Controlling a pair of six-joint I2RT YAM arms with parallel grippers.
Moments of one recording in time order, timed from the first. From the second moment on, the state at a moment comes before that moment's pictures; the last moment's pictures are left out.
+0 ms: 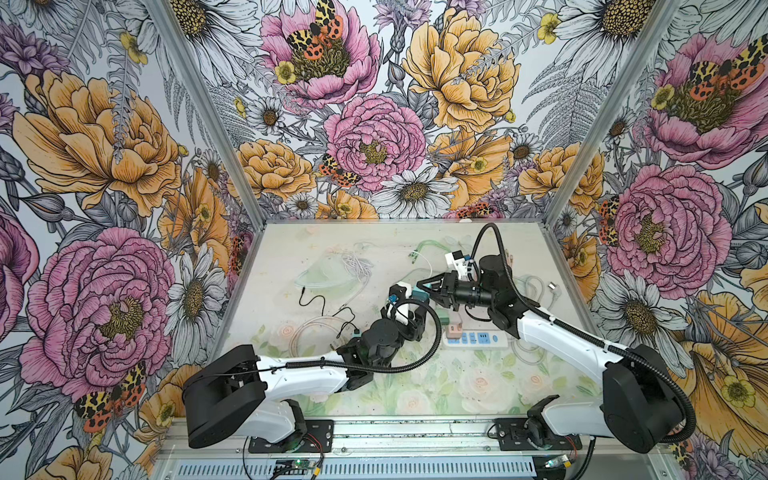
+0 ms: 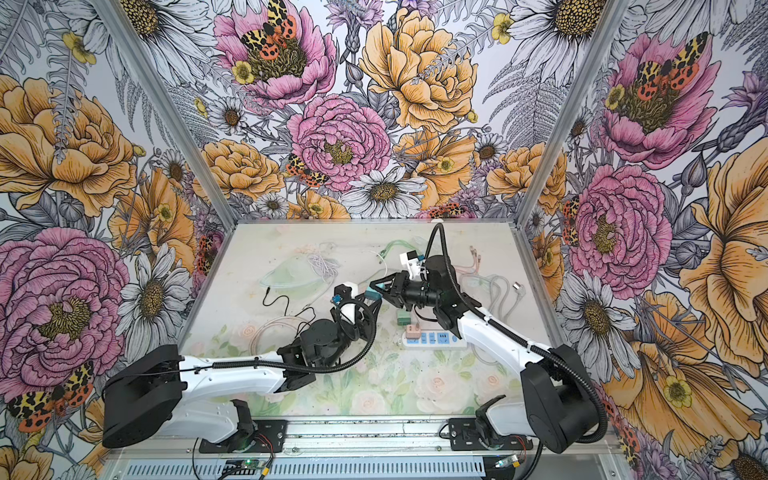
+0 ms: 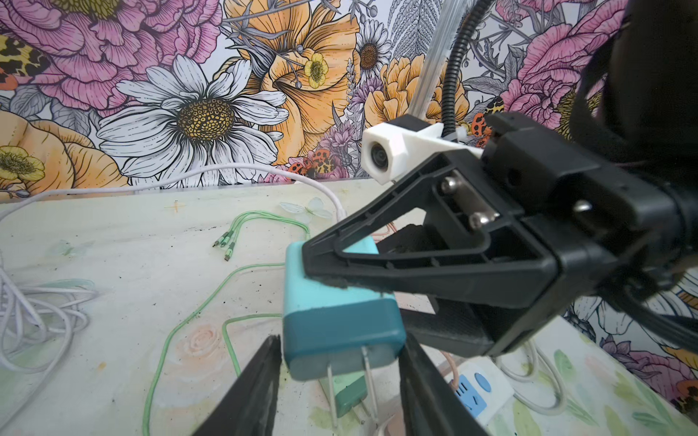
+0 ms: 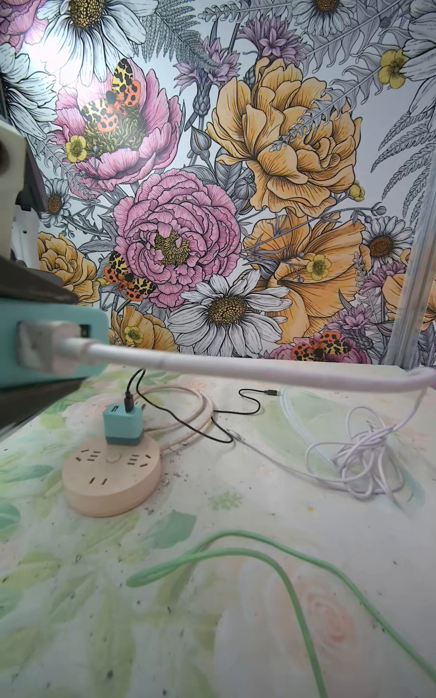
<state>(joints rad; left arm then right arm) -1.08 1.36 0.57 0.70 -0.52 -0.27 0.47 1.34 0.80 0.20 -0.76 1.18</state>
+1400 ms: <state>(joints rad) -1.08 1.42 0.61 0.79 -0.54 -0.30 0.46 1.34 0.78 0.24 -0.77 1.20</state>
